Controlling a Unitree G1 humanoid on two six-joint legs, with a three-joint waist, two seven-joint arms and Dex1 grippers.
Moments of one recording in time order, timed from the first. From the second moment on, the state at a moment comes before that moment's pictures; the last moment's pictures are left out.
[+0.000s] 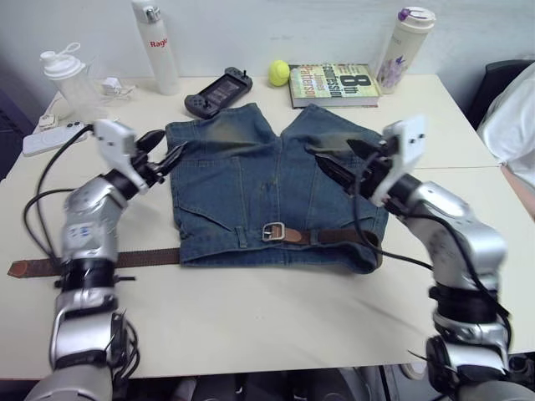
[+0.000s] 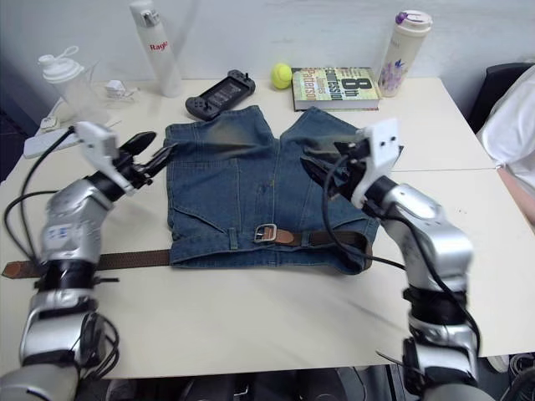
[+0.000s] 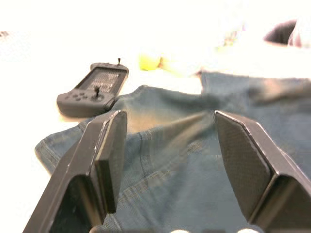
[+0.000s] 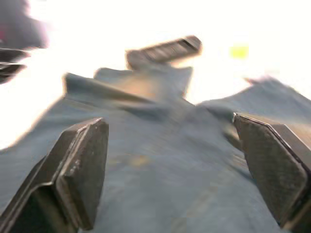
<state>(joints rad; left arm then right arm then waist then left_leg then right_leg) -0.57 0.57 0.35 0.21 -0.52 0.34 -0.63 -0.51 -0.46 -0.19 -0.41 0.64 0.81 0.48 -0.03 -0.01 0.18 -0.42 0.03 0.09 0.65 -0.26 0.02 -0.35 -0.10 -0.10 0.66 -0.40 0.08</state>
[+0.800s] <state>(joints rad) 0.15 0.52 0.89 -0.05 -1.32 1.10 -0.08 -0.28 -0.61 -0.11 -0.68 0.80 0.92 0.57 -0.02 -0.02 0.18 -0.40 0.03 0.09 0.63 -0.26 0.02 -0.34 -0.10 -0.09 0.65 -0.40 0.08</state>
